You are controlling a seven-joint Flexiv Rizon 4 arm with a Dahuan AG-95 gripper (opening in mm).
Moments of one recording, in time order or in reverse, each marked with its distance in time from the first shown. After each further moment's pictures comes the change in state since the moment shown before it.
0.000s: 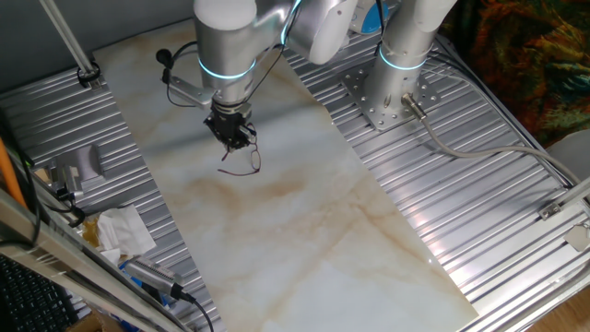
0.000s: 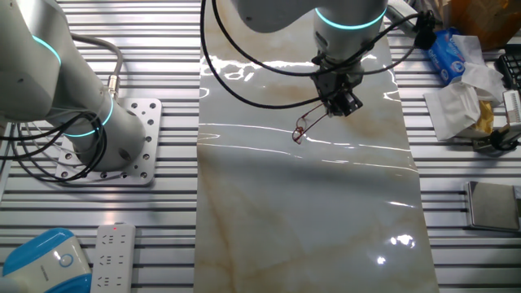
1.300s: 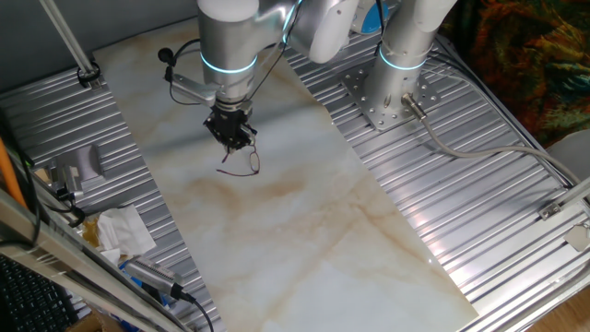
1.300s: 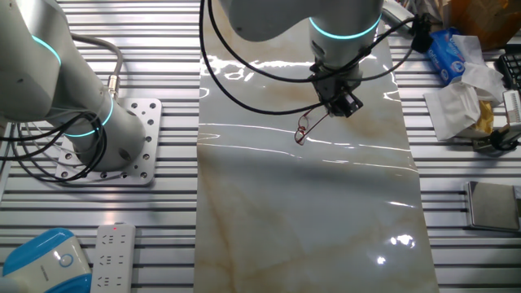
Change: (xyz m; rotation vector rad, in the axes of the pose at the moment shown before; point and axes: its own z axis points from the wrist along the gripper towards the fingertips) arm -0.003 0.001 0.003 -0.018 -0.047 -0.050
